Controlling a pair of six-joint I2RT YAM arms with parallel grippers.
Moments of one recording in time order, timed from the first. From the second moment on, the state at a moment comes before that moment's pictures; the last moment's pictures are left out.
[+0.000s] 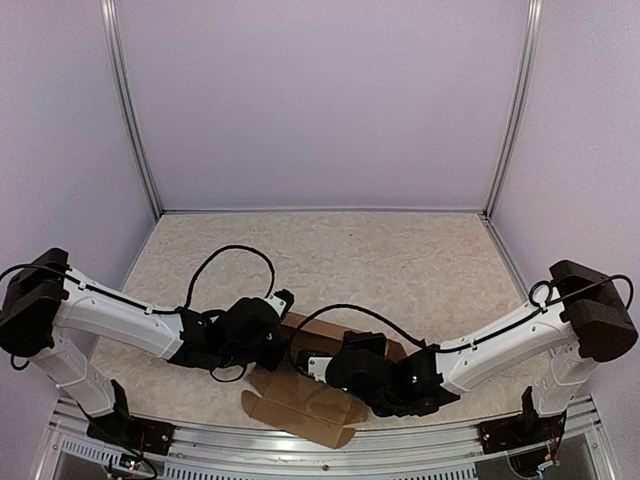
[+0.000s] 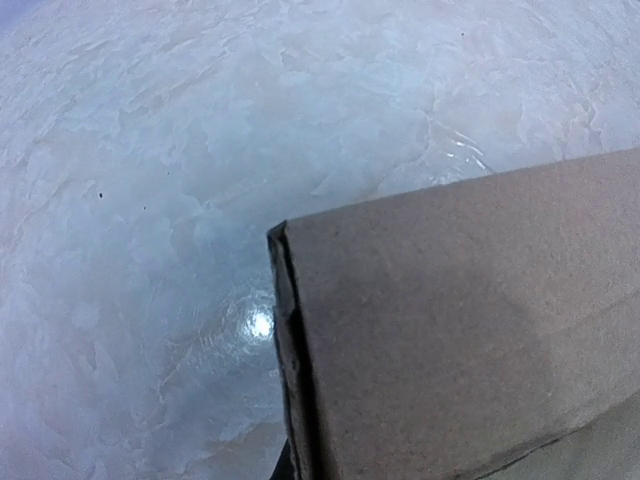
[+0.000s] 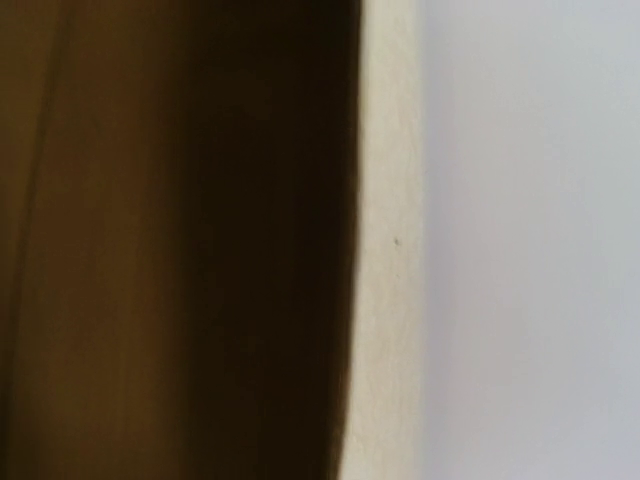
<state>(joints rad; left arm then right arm) -1.11 1.56 0.69 0.03 -0.38 -0.37 1.44 1.73 0.85 0.12 1.02 -0.73</state>
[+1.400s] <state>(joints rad) -1.01 1.81 0.93 0.27 -0.06 0.00 0.93 1.36 0.83 0.00 0.01 0.25</state>
